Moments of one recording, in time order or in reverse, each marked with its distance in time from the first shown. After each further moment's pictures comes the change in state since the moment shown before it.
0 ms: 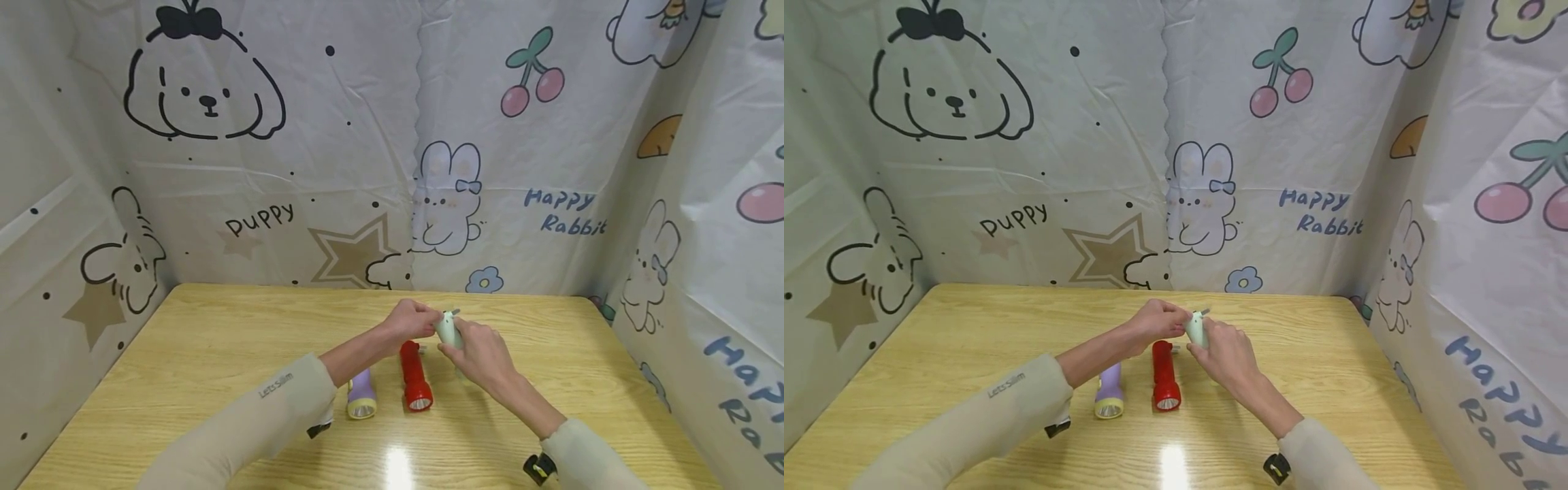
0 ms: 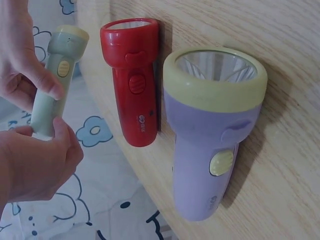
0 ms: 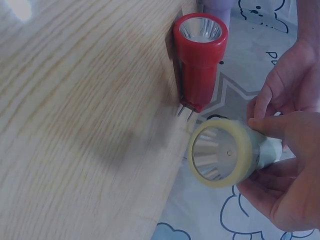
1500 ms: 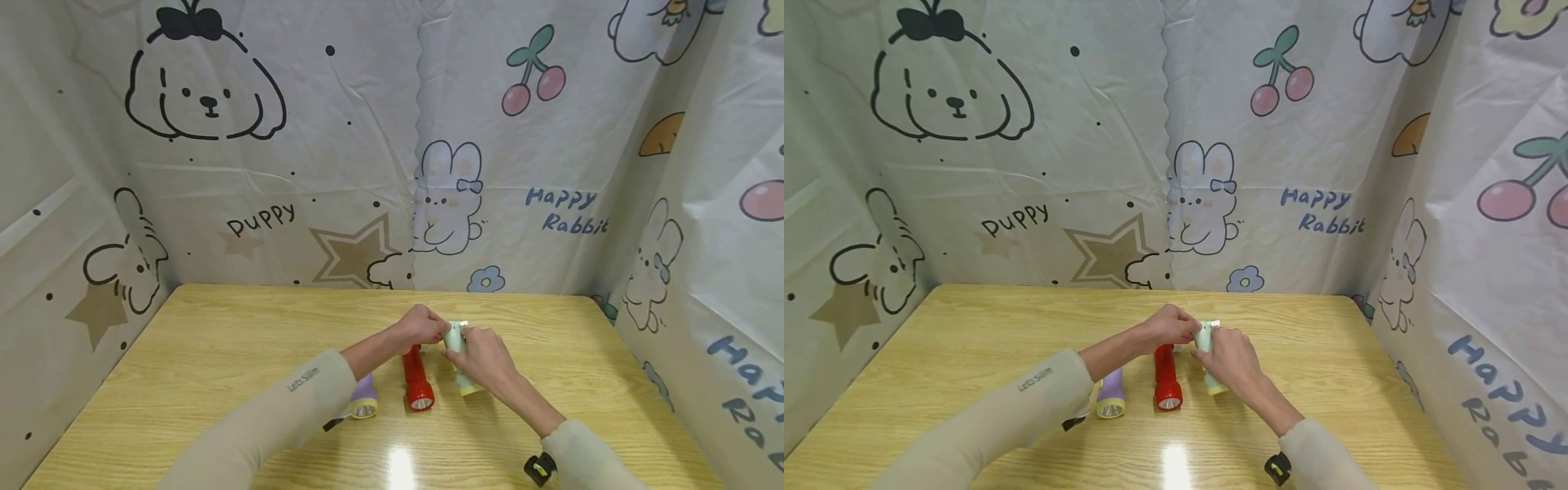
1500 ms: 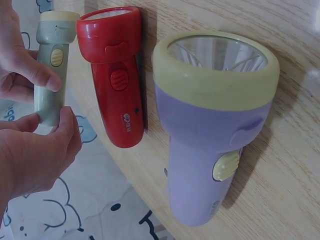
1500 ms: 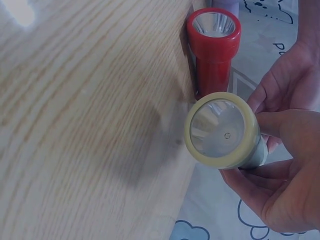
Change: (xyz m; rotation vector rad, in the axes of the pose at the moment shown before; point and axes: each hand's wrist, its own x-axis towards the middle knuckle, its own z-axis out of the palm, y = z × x) left_hand 0.016 -0.011 0.012 0.217 -0.035 -0.024; right_hand 0.000 0.008 0.010 0.029 -0.128 0.165
